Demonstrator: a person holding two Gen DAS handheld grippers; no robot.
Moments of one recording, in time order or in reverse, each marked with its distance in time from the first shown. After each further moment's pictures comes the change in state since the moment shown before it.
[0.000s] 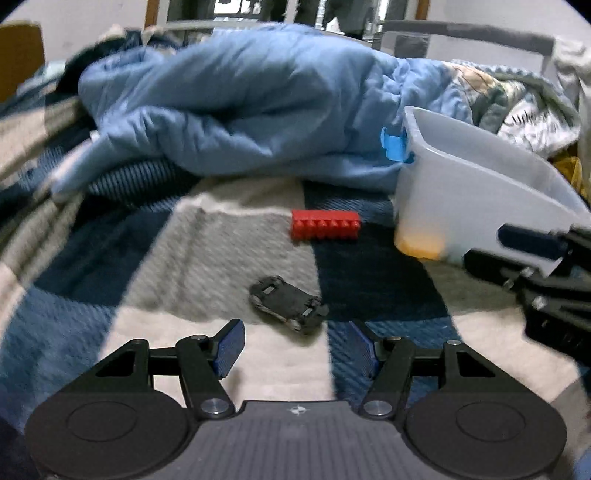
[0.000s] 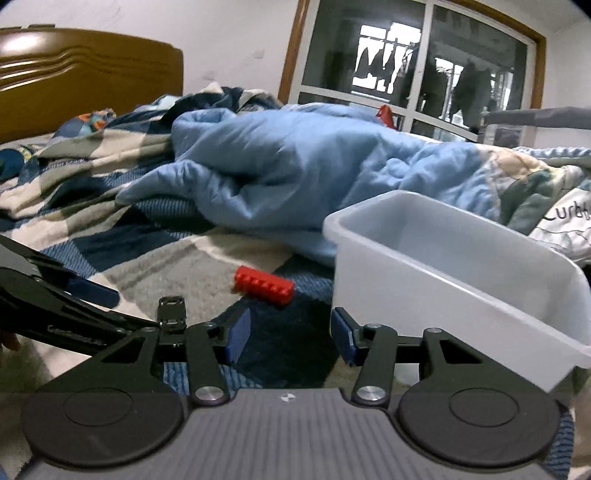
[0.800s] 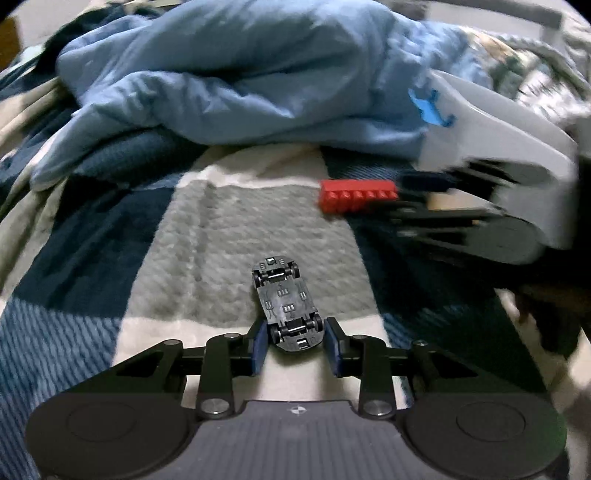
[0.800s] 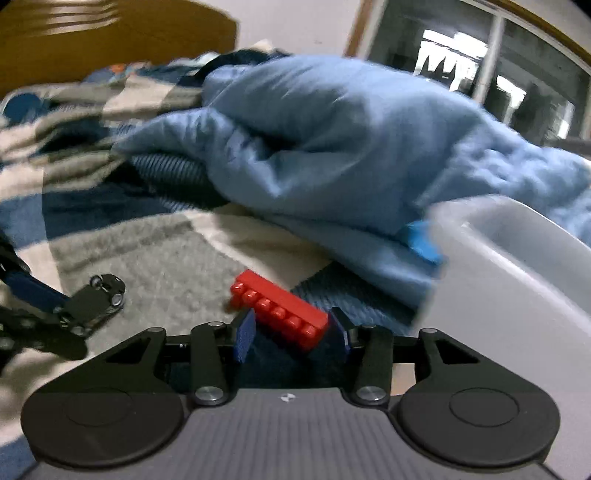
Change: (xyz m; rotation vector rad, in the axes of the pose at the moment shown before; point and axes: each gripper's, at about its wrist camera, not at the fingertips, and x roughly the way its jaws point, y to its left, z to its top) left arm 0.034 0.034 0.013 0.121 0.107 -0.012; right arm 0.140 0.011 0.007 -0.212 0.021 0.113
